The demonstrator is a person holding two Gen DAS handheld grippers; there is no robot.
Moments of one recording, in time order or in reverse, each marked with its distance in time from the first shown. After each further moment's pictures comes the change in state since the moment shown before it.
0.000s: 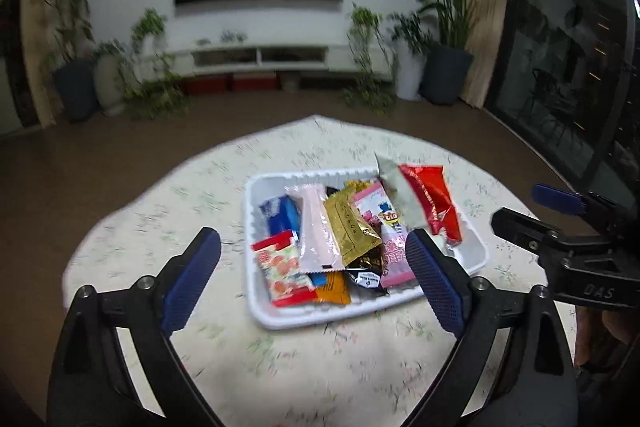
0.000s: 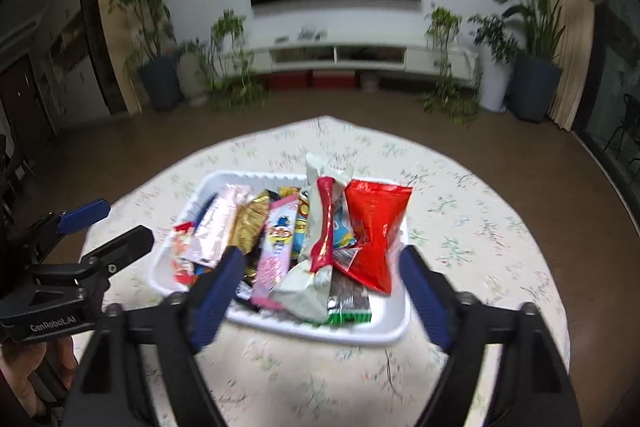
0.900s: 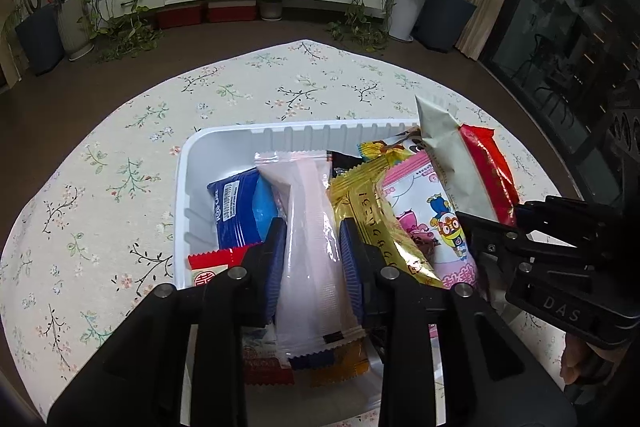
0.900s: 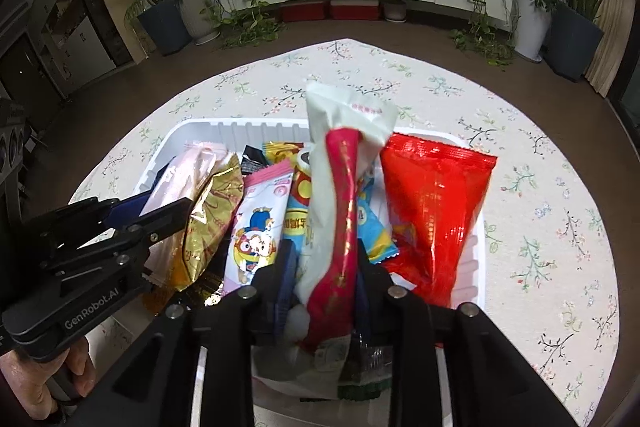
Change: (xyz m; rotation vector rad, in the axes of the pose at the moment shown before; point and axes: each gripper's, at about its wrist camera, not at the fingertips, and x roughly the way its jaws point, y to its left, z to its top) left arm 0.189 0.014 0.010 -0.036 0.295 -0.112; right arm 0.150 -0.007 0.011 -0.004 0.321 0.090
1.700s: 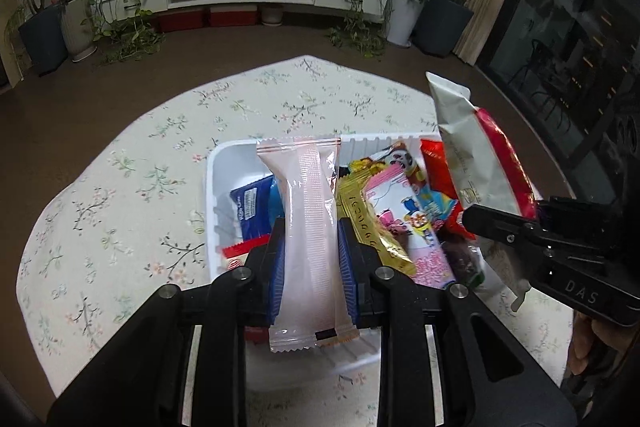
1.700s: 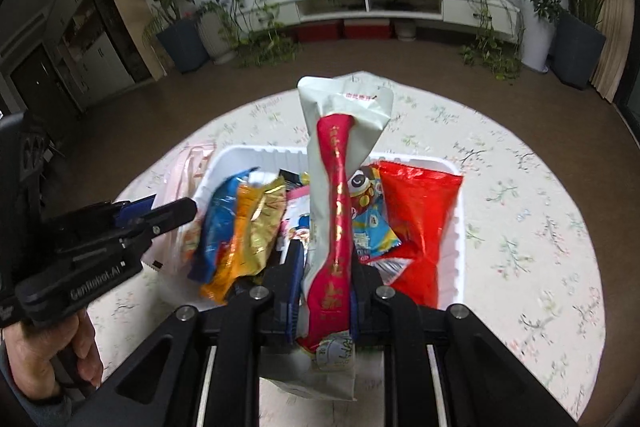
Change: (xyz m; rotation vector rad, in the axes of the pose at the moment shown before) left arm -0.068 -0.002 0.007 0.000 0.002 0.000; right arm -0.040 0.004 0.007 0.003 -0.037 0.064
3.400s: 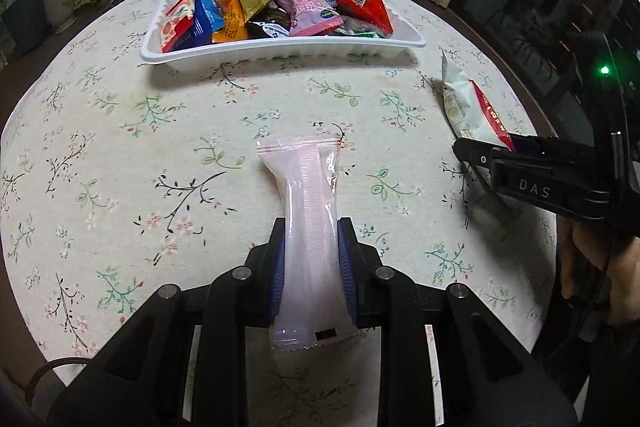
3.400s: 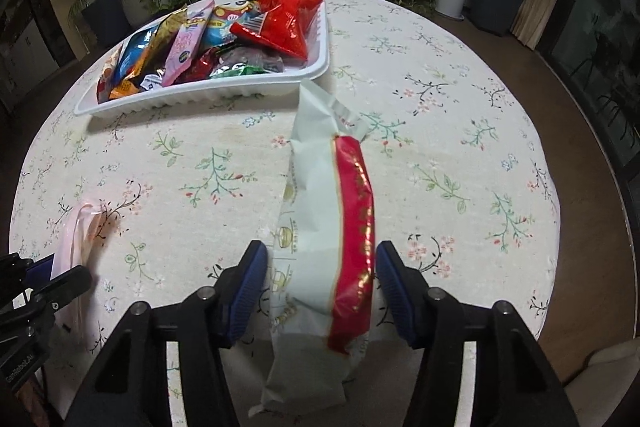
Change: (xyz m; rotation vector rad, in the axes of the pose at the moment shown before) left arm -0.072 -0.076 -0.223 0.054 0.146 -0.056; right arm -0.046 -0.035 -0.180 0.104 0.105 -0.284
